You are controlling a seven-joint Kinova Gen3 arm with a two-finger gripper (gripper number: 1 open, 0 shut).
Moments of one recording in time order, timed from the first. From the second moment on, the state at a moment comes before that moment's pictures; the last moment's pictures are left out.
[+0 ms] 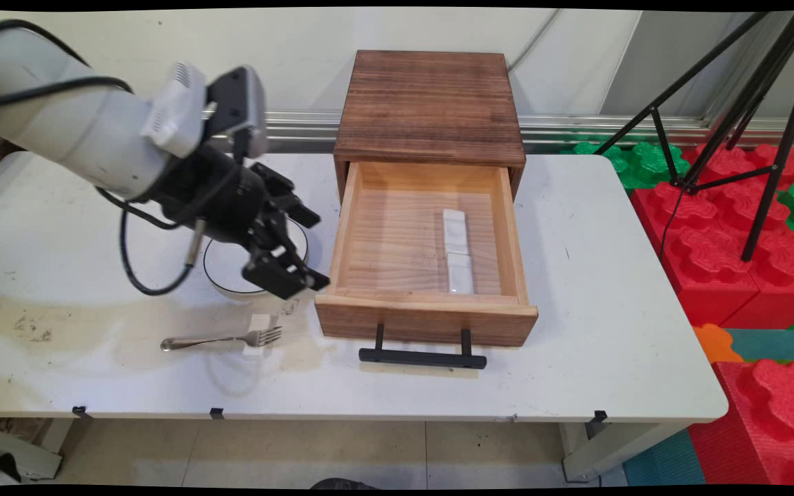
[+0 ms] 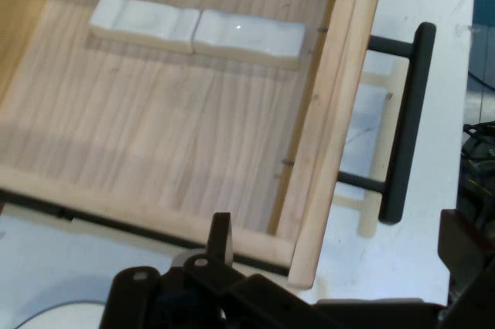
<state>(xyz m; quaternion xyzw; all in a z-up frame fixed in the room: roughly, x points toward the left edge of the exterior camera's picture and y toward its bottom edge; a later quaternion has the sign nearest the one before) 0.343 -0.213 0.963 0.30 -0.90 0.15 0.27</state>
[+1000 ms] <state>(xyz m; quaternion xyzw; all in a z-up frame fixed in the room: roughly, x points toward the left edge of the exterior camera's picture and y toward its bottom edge) 0.387 -0.212 0.975 0.31 -0.89 0.16 0.29</state>
